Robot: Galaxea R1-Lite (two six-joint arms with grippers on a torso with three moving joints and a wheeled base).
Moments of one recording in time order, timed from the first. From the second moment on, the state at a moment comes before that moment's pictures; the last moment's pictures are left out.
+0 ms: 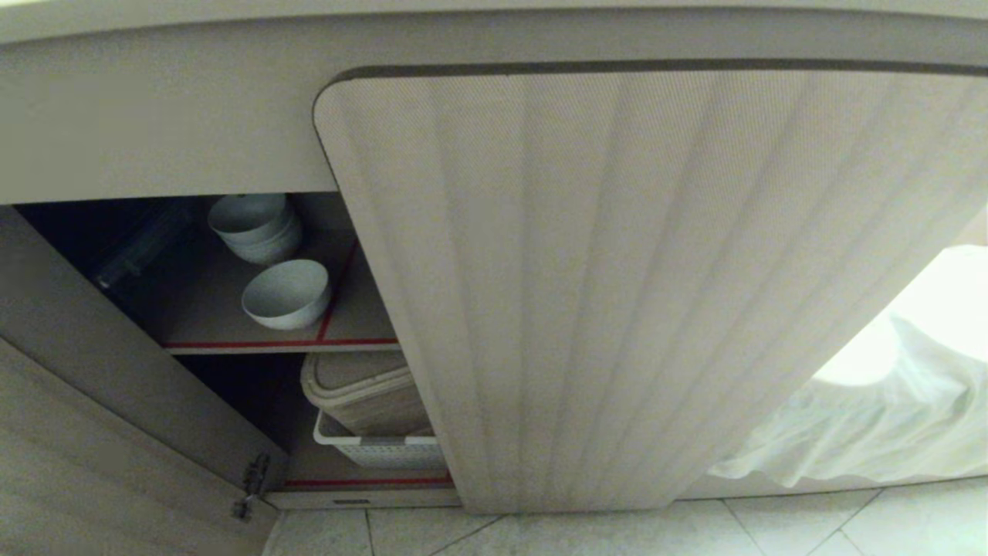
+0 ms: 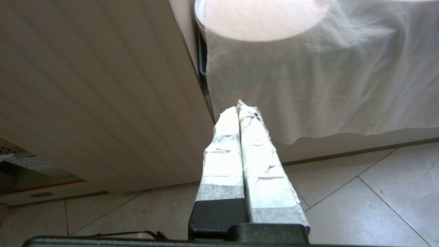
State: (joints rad) left arm 0.00 0.11 -0.21 0.20 -0.09 0.04; right arm 0.01 0.00 0.00 -0.01 -0.05 0.18
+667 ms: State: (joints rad) left arm 0.00 0.46 -0.29 0.21 -0.09 0.00; right arm 0.01 0.00 0.00 -0.01 -0.05 0.18
